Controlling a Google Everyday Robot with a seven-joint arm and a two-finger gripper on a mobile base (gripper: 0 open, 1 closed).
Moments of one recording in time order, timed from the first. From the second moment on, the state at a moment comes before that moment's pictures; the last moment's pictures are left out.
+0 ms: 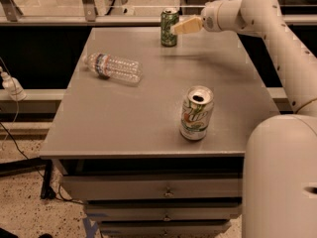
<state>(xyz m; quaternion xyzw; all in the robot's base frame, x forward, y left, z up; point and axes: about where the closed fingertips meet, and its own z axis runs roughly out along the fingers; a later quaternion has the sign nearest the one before) 0.873 -0.127 0.921 -0.34 0.73 0.15 0.57</state>
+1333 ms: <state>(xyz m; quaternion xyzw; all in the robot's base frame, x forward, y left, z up) 0.886 -0.060 0.898 -0.38 0.72 0.21 0.55</state>
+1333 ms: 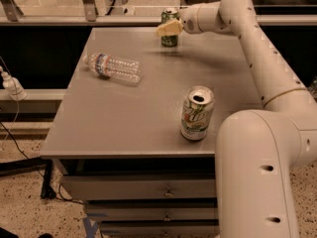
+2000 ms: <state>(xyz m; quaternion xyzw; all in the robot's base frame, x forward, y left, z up) 0.888 -0.056 0.895 -0.38 0.72 0.22 0.54</state>
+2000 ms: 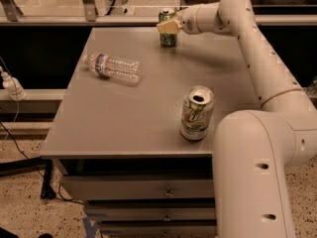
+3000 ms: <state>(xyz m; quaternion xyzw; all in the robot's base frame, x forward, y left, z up) 0.819 -0.139 0.951 -0.35 0.70 0.19 0.59</state>
